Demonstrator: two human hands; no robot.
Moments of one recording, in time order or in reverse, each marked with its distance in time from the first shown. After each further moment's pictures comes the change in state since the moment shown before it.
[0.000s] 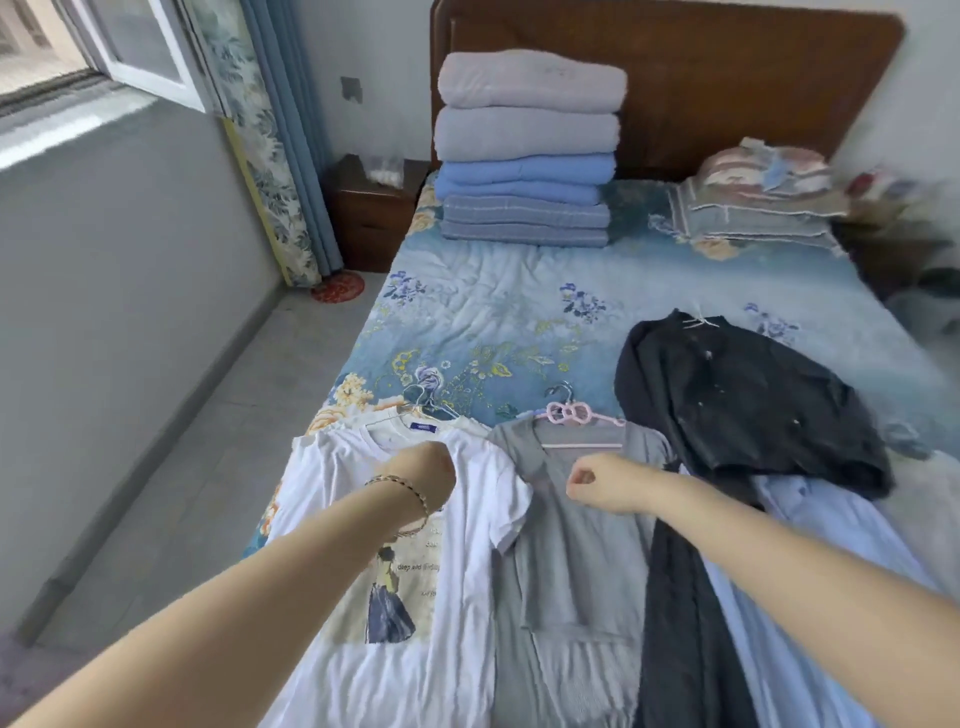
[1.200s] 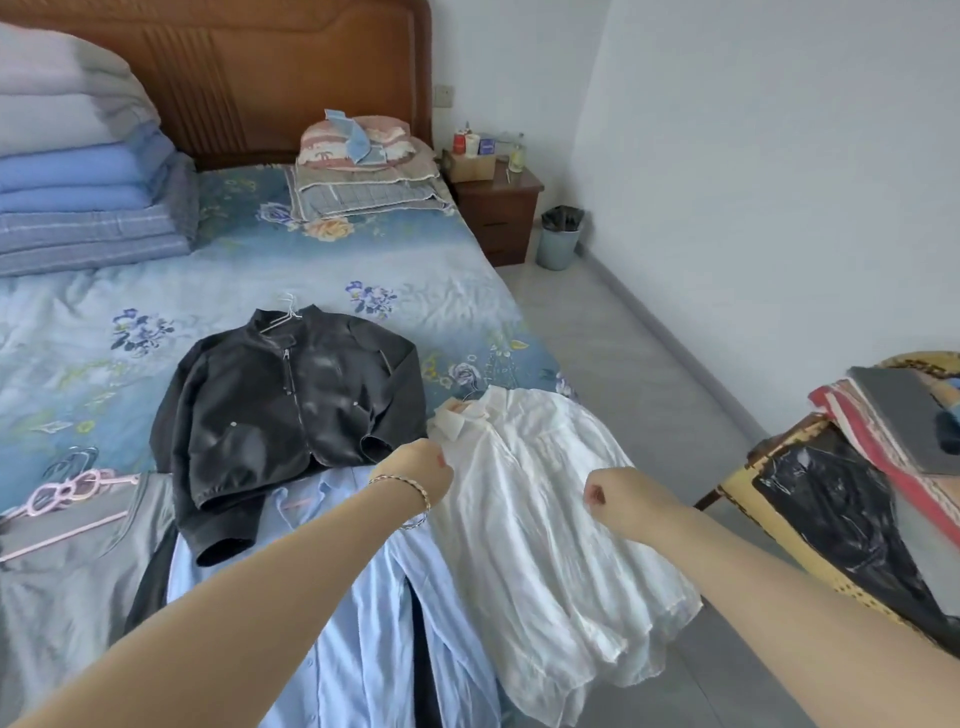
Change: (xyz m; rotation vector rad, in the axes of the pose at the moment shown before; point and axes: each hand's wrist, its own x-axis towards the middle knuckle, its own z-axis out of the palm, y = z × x) left_hand -0.002 0.777 0.288 0.031 -0.148 0.353; right_hand -0.295 0.774 -0.125 0.090 0.301 0.473
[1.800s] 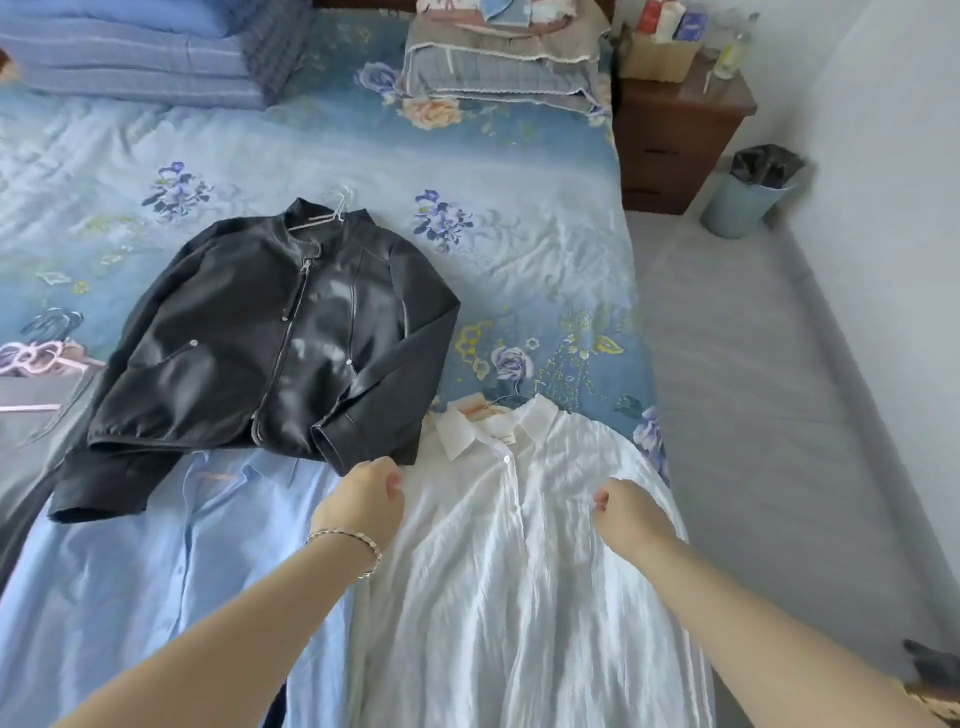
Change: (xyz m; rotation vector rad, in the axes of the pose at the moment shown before) left_hand 0.227 0.013 0.095 -0.184 0.190 -0.487; right_hand 0.348 0.083 0.015 -0.024 -0.135 -0.065
